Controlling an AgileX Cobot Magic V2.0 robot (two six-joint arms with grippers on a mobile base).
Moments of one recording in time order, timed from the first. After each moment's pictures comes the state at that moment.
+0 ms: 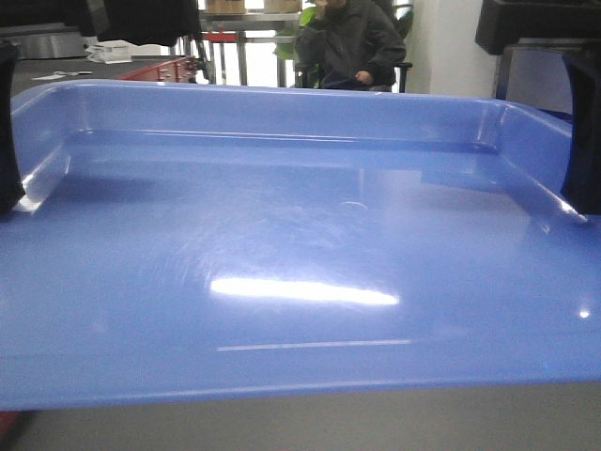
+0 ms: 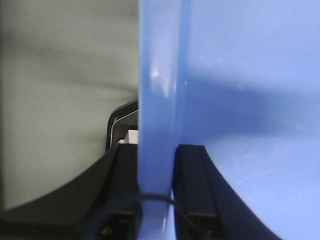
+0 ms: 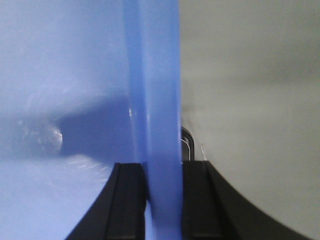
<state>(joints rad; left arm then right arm) -0.75 1.31 -1.09 0.06 1.20 -0.77 0.61 1.28 -1.04 -0.07 1.13 0.71</state>
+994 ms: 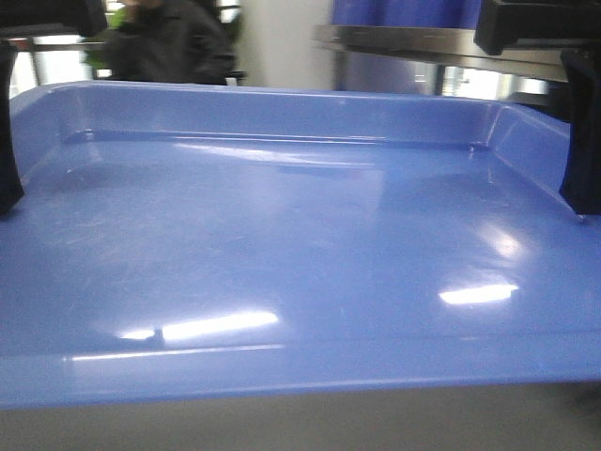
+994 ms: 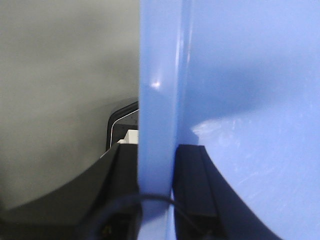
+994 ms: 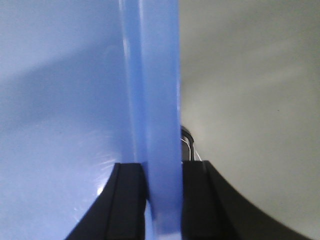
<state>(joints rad) -0.75 1.31 -1.09 0.06 1.20 -0.77 0.61 1.28 -1.04 -0.07 1.13 0.71</state>
